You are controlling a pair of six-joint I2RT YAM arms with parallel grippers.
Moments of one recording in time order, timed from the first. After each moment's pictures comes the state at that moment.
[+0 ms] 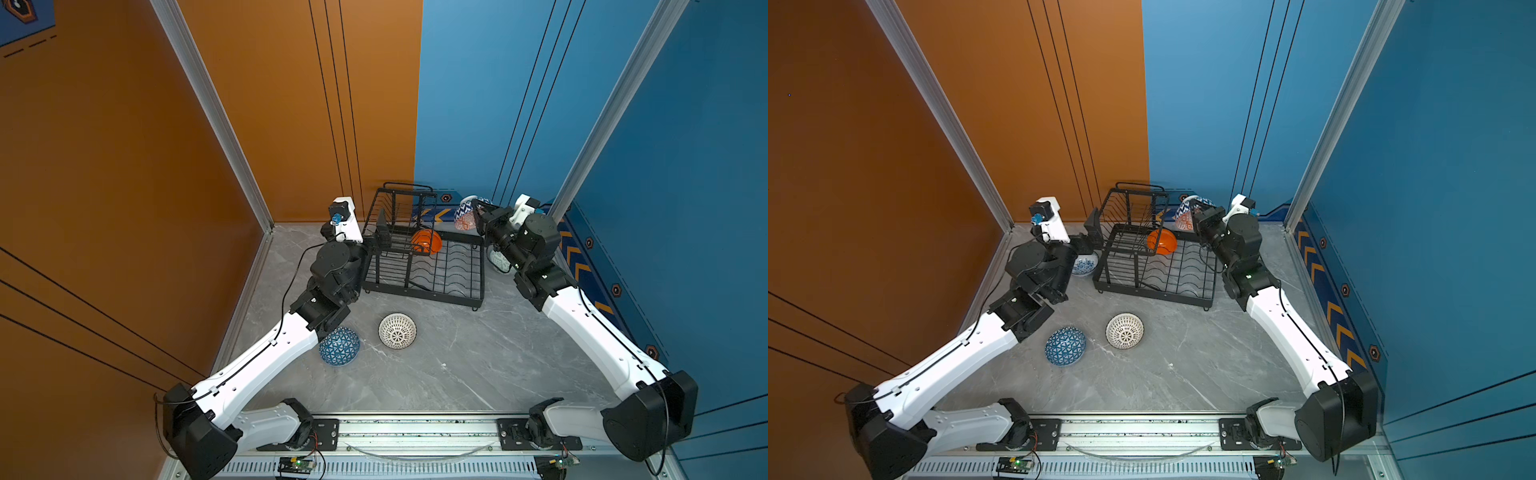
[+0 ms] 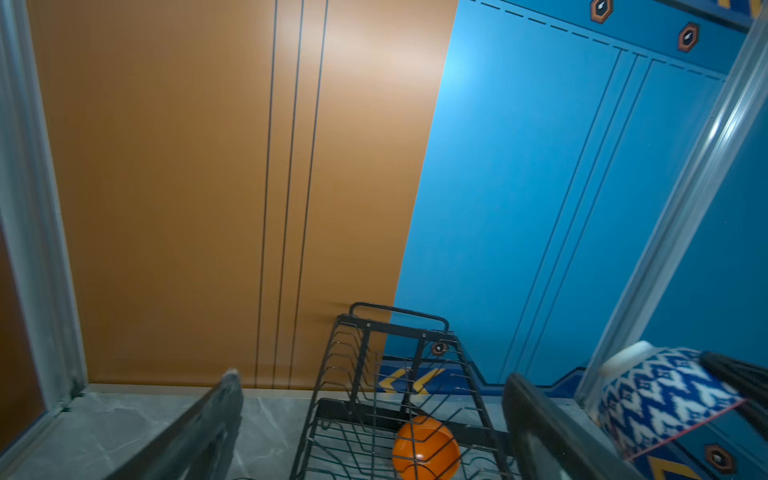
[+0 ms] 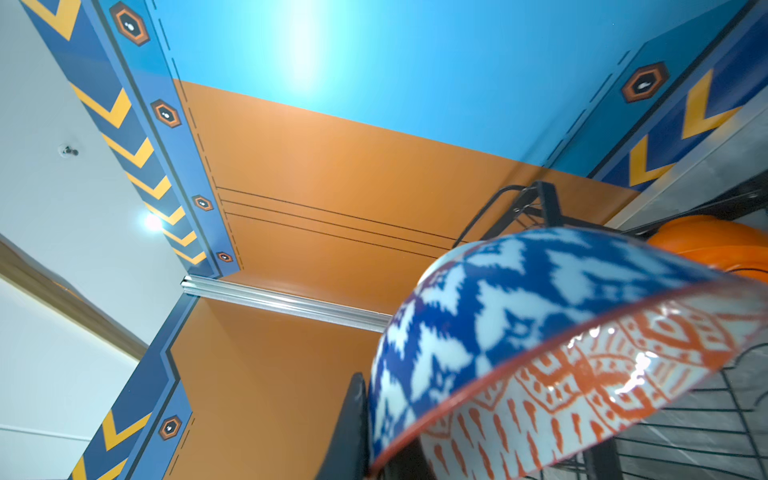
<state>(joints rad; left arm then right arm) -0.65 1.20 1.15 0.21 -0.51 -0.17 0.33 1.31 1.17 0.20 -0.09 1.37</state>
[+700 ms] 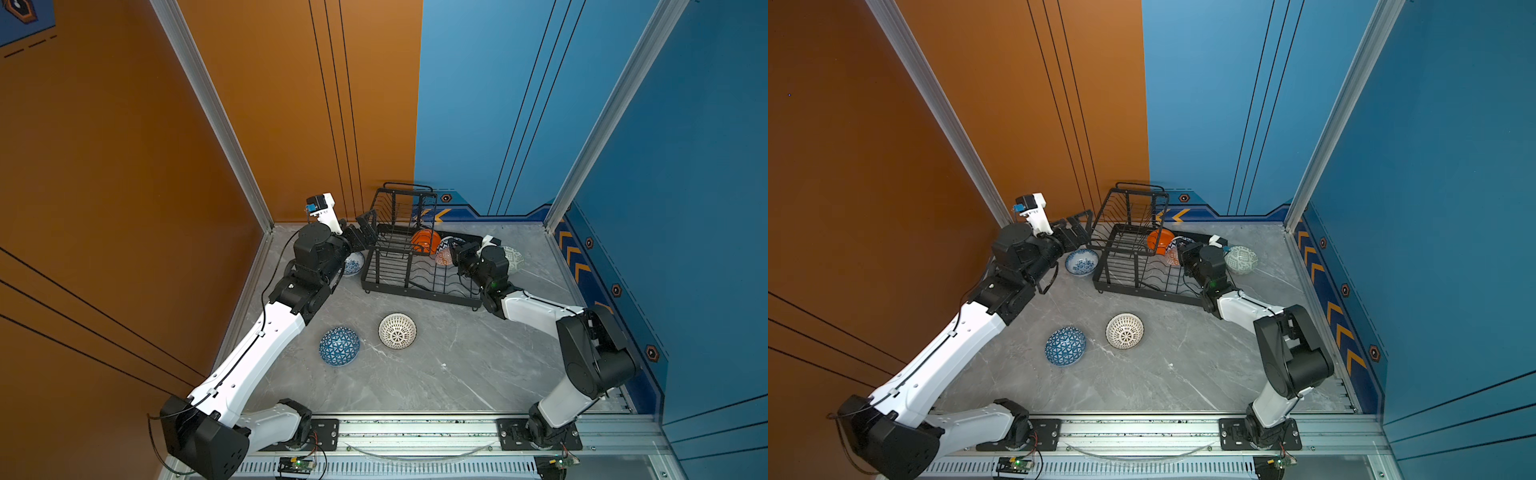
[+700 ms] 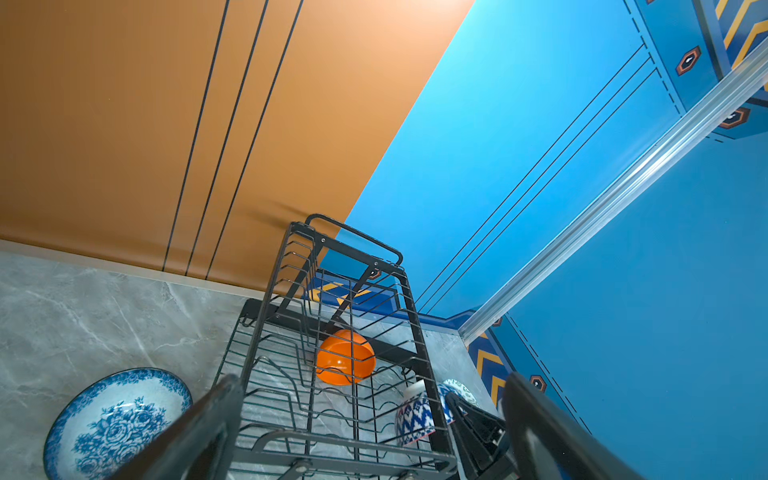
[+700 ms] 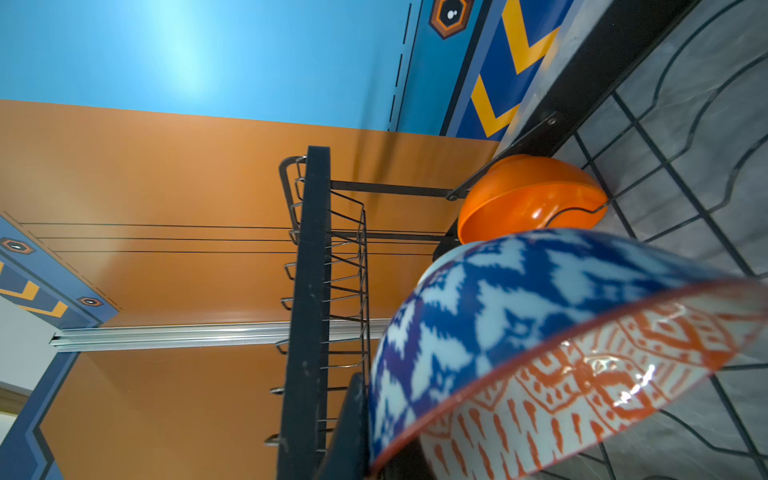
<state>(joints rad) -0.41 1.20 1.19 -0.04 -0.09 -0.59 0.38 1.68 0.91 0.66 -0.05 1.48</state>
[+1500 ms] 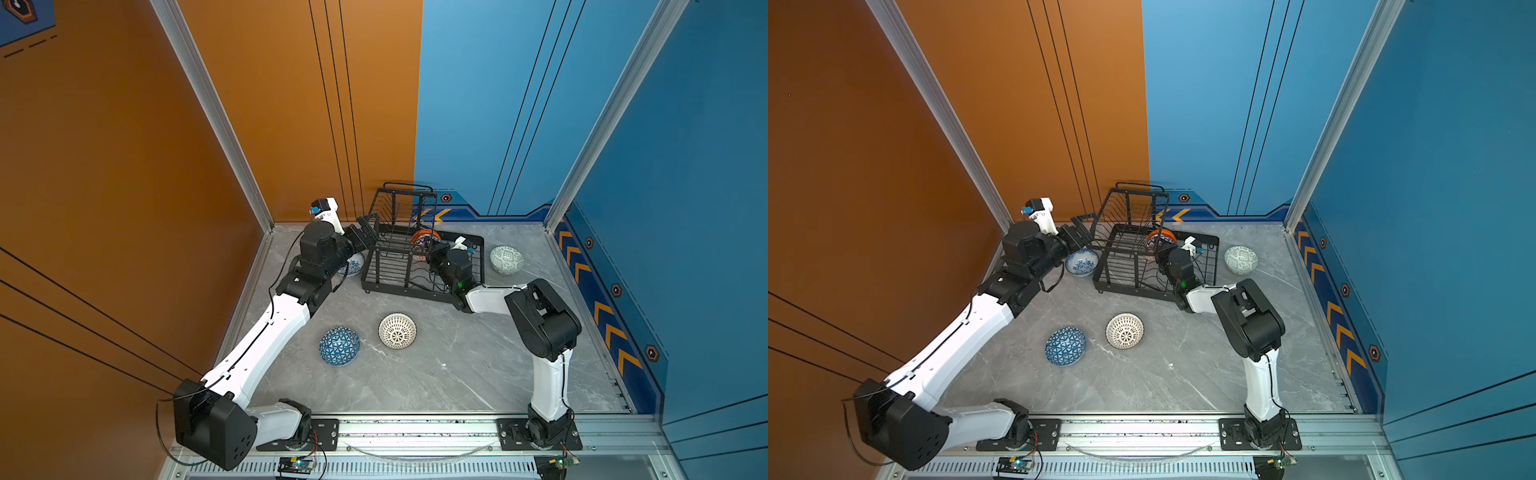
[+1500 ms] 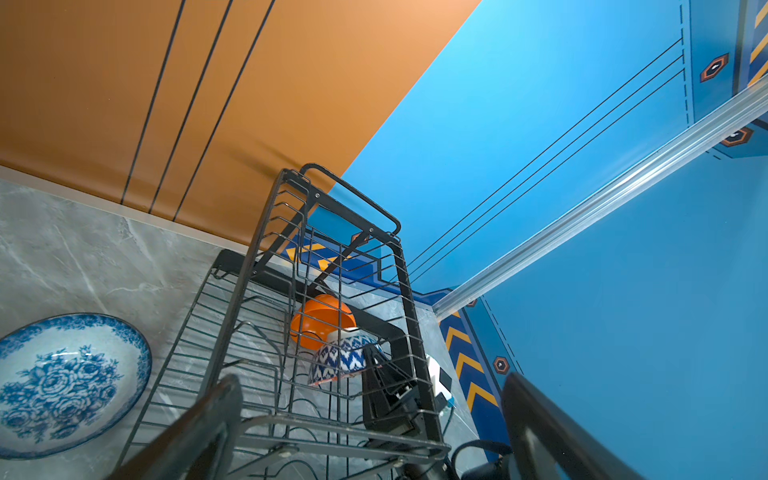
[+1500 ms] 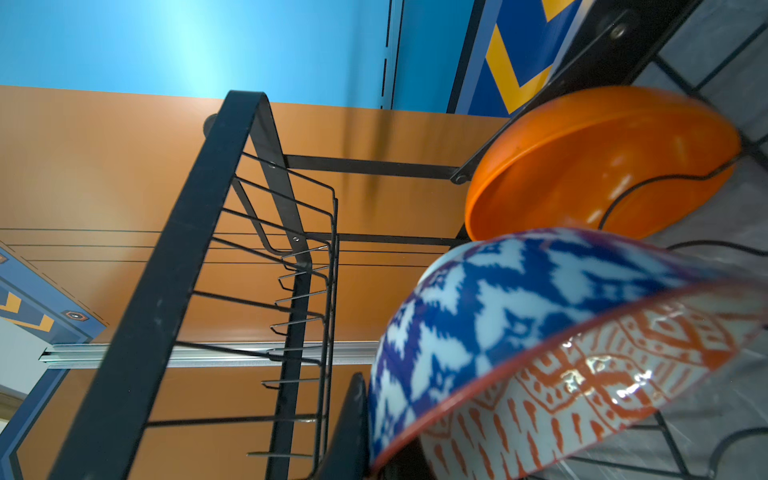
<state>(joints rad) -0.37 1.27 1.18 -0.03 0.04 -0.74 0.50 2.02 1.11 0.89 0.13 1.52</state>
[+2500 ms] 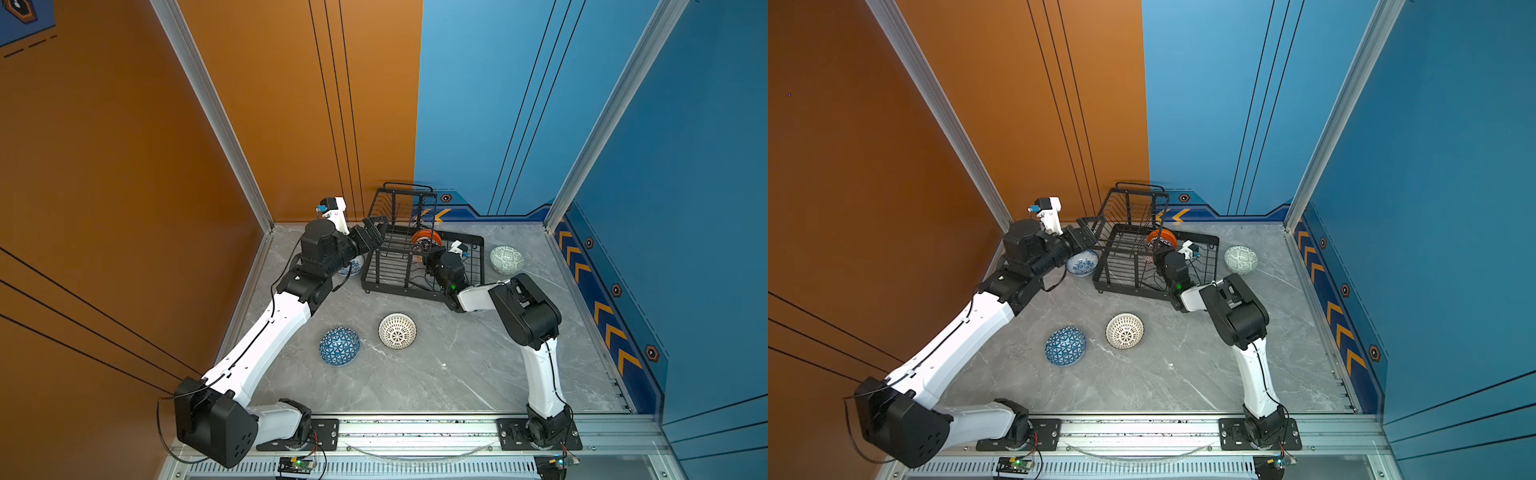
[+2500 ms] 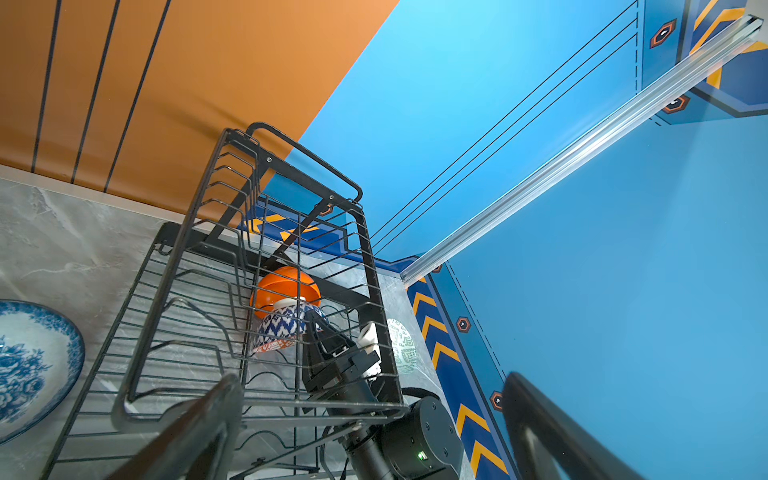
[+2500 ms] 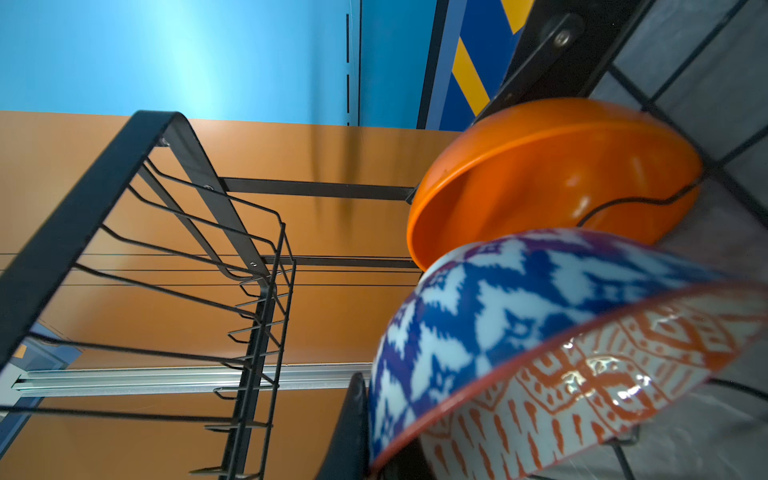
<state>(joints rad) -0.37 1.29 1.19 -0.04 0.18 -0.76 0.50 2.17 1.18 0.97 0.18 1.53</state>
